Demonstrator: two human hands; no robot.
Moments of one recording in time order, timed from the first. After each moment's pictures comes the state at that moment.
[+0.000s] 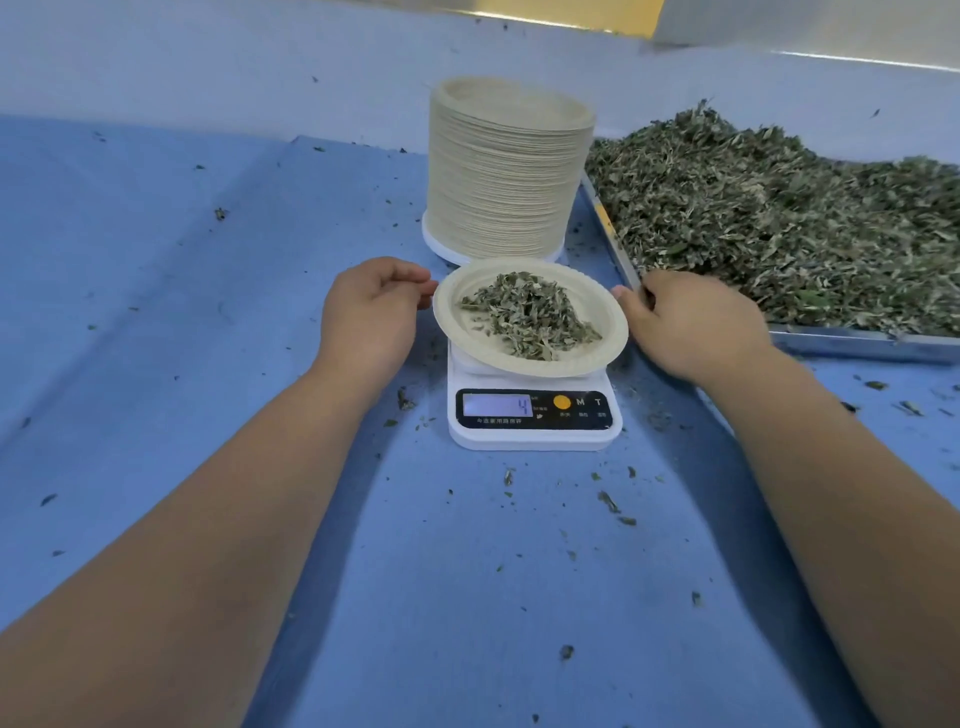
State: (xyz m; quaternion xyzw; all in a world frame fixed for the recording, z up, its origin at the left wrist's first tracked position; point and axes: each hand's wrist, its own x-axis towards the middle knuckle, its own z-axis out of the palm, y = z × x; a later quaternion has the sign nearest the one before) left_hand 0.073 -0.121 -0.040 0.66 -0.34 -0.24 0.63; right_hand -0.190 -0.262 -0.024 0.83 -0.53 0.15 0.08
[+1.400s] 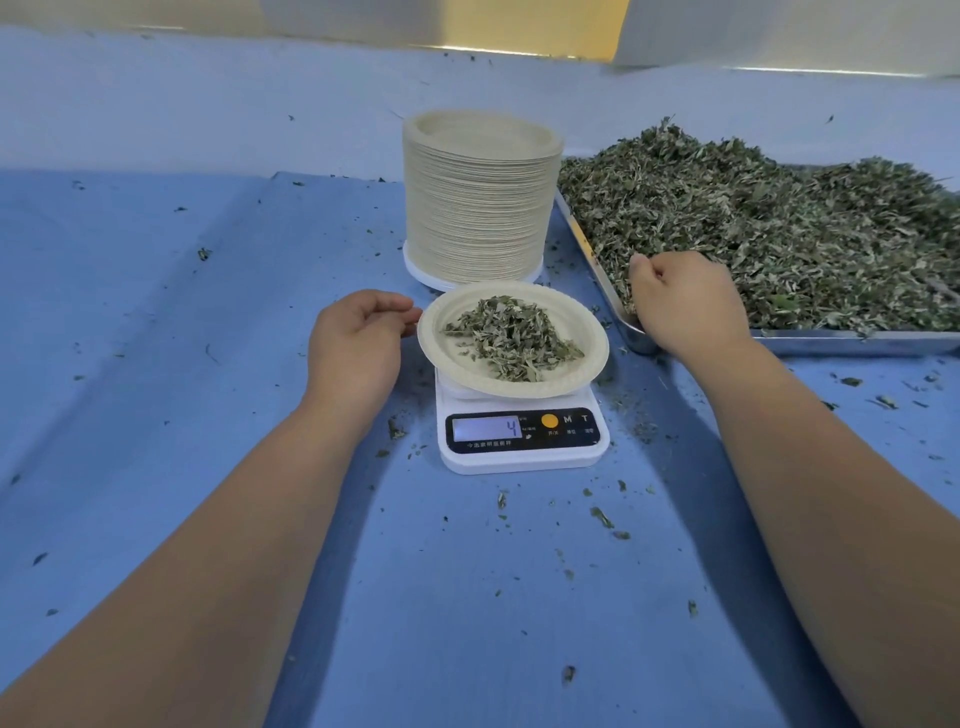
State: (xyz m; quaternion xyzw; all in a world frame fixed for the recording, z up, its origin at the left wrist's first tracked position) left_hand 0.073 -0.119 -0.037 0.66 -0.34 -0.24 0.63; right_hand -0.186 -0.272 -0.005 0.76 -0.57 0.32 -0.05
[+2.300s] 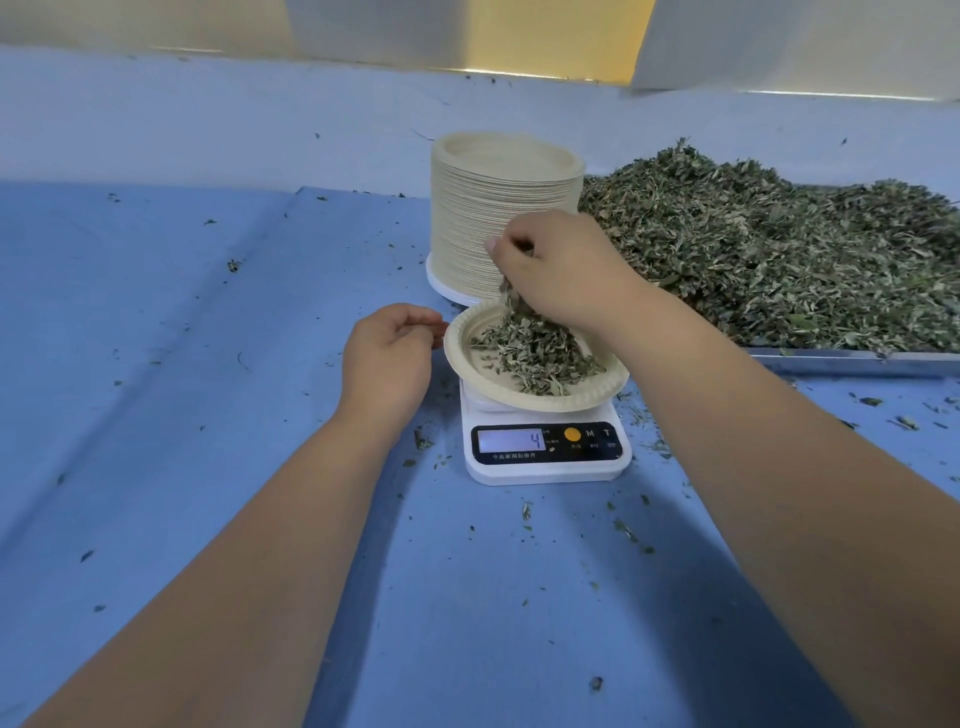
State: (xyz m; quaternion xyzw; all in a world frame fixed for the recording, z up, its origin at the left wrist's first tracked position) left_hand 0.074 -0.121 -0.040 0.65 -0.35 -0.25 0.63; right_hand -0.075 -0.219 0.054 0.89 -0.36 0.27 -0.07
